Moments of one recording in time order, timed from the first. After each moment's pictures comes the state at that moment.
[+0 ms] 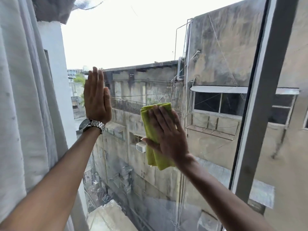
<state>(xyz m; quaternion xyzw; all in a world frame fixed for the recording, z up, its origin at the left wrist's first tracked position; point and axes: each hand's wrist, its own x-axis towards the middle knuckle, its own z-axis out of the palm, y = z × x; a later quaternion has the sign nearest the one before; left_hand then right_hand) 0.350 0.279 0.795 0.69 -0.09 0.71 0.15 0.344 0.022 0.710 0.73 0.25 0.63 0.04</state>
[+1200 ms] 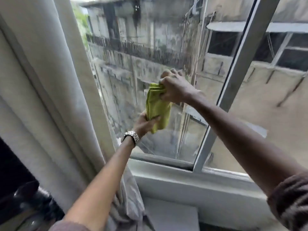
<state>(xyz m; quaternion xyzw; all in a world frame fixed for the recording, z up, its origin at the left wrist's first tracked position) 0.178 0.136 0.540 0.77 0.03 0.08 0.63 0.212 -0.013 0.698 0.94 0.31 0.14 -0.04</state>
